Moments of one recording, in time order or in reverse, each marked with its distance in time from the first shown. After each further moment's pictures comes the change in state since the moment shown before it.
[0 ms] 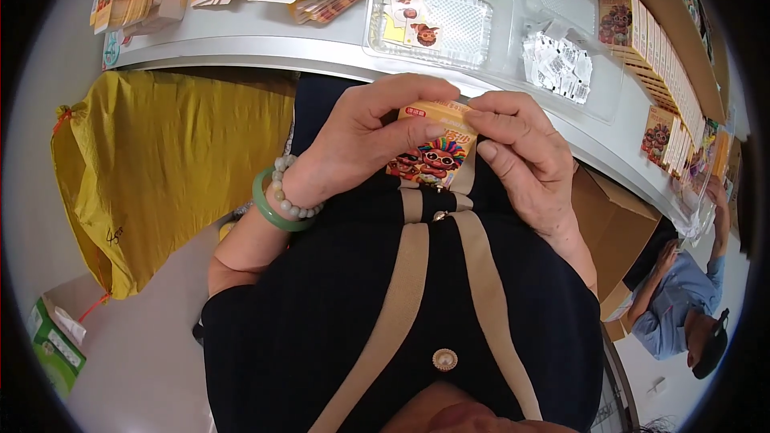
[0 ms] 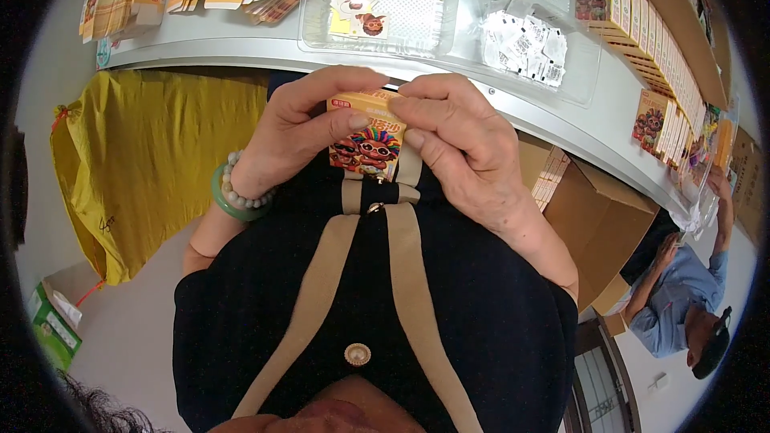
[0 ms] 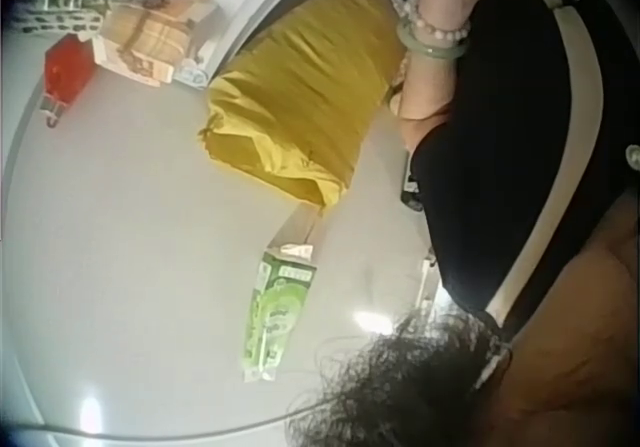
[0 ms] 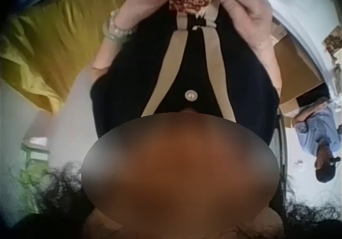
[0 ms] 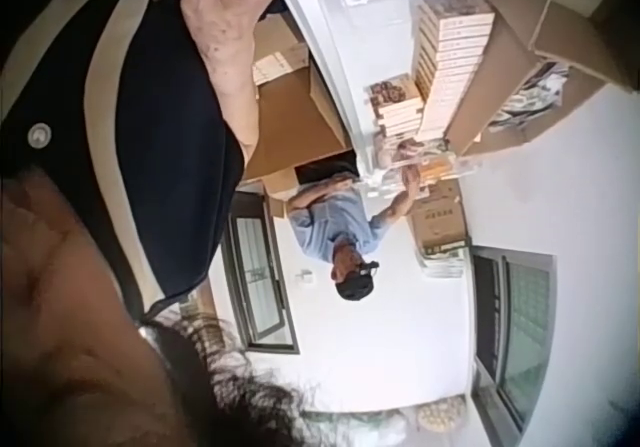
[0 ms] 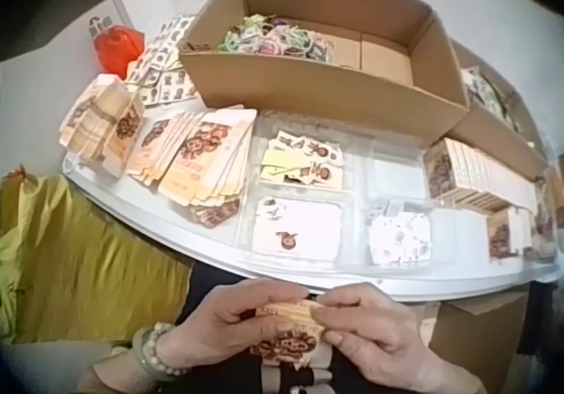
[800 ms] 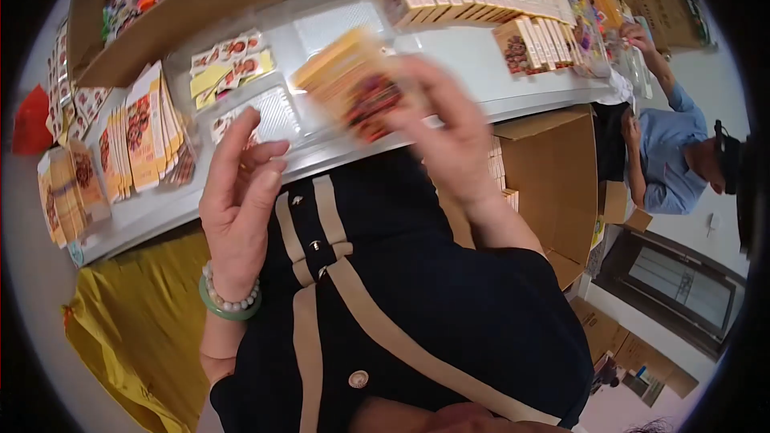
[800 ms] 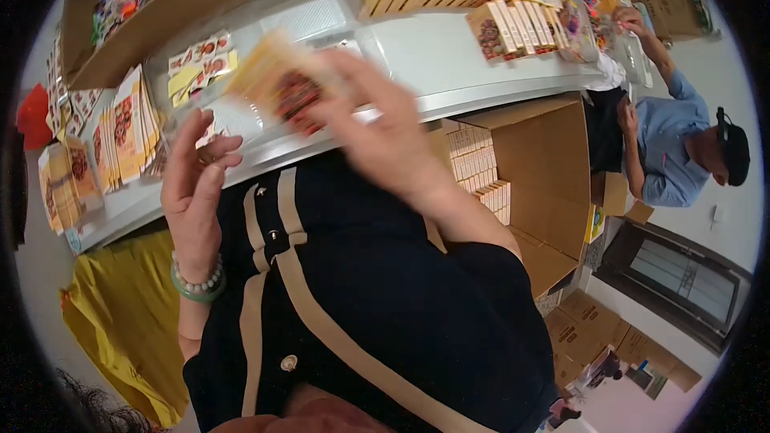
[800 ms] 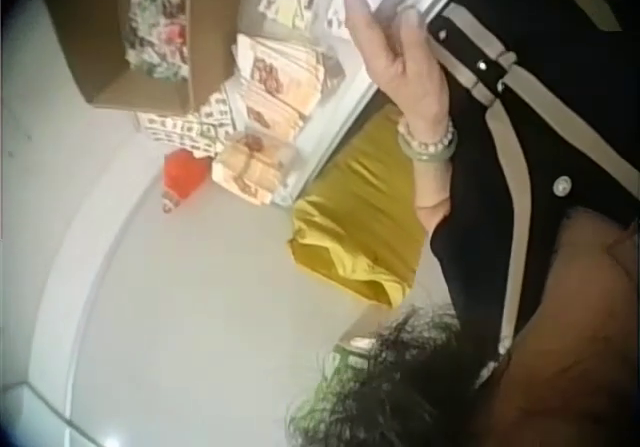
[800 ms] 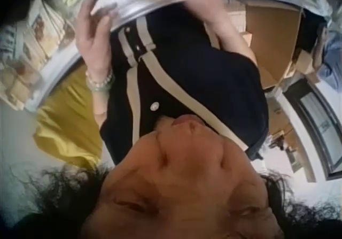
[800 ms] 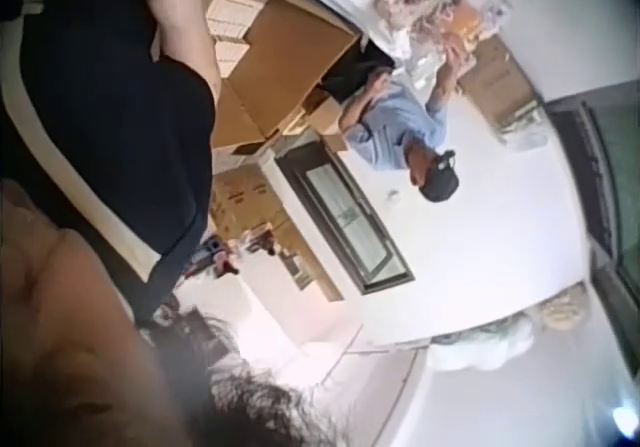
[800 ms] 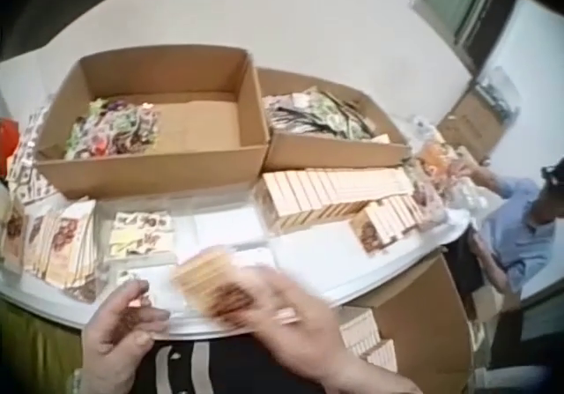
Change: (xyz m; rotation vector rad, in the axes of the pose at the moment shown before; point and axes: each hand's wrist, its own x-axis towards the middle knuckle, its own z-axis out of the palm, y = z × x) left_hand 0.035 0.047 0.041 0.034 0.080 0.145; right_hand -0.023 0.000 -0.054 -0.046 0.591 -0.053
